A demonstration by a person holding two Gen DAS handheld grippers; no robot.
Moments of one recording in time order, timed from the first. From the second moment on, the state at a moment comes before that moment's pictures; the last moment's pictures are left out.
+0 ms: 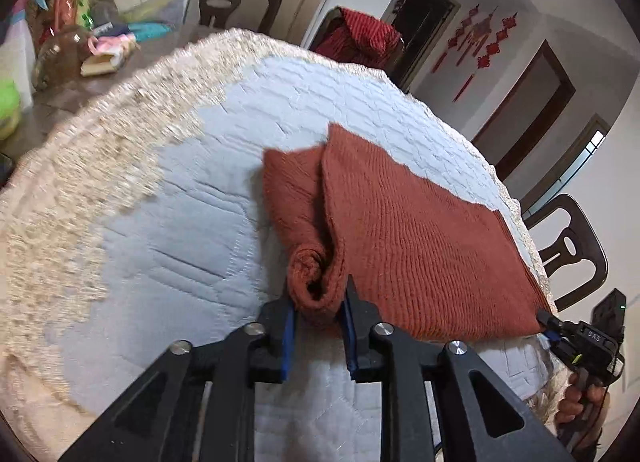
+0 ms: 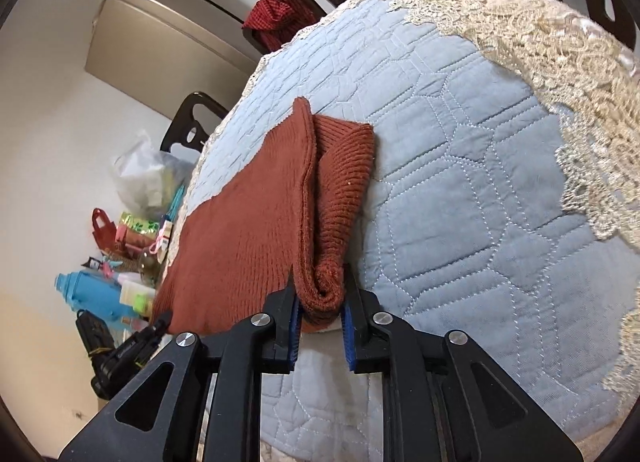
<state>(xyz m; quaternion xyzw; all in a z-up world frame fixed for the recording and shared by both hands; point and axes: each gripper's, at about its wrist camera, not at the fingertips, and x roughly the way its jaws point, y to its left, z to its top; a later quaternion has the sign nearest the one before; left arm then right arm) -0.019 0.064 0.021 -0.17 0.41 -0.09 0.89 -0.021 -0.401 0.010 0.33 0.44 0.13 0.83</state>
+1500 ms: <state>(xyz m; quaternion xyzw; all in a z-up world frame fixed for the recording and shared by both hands) 0.051 0.014 0.029 -0.08 0.39 -0.11 0.91 0.041 -0.381 0.025 0.23 0.40 0.10 0.88</state>
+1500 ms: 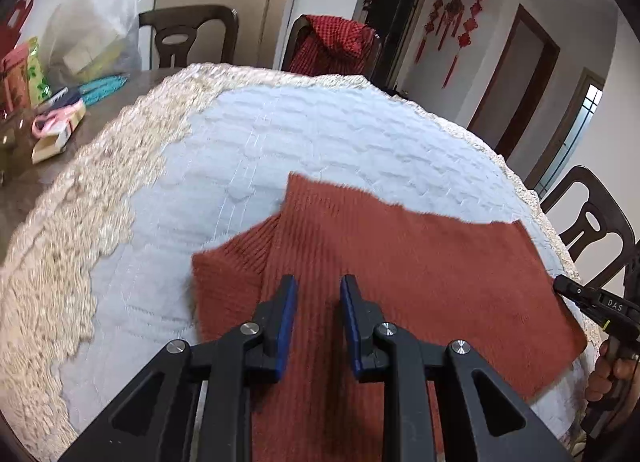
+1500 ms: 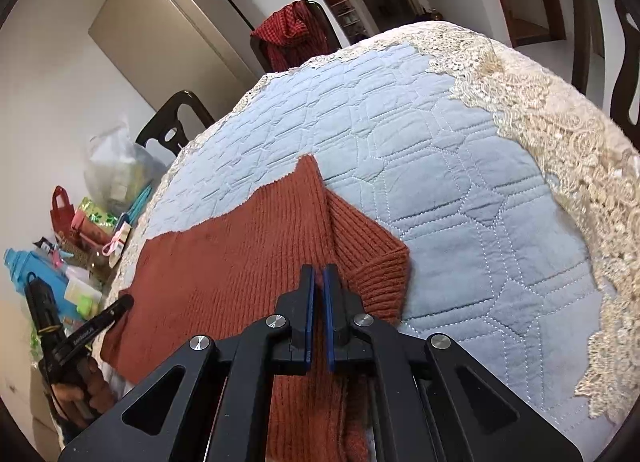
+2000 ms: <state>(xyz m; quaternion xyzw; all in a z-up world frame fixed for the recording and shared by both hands) 0.078 0.000 0.018 -0.04 0.41 -0.09 0.91 0.069 -0.381 0.016 0.21 0.43 0.08 0.88</state>
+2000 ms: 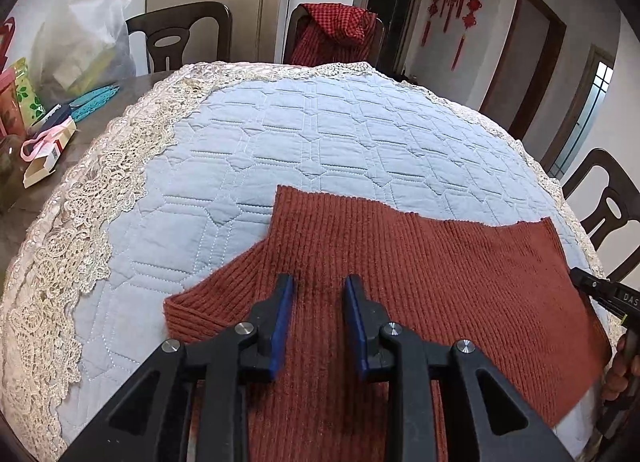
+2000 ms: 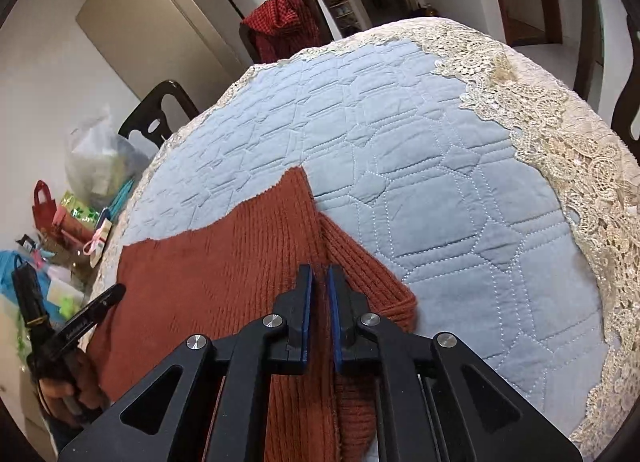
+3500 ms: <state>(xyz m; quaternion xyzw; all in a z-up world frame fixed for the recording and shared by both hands) 0.048 0.056 0.008 -0.17 0.41 -0.10 0.89 0.023 -0.249 0.034 0.06 0.41 0.26 0.87</state>
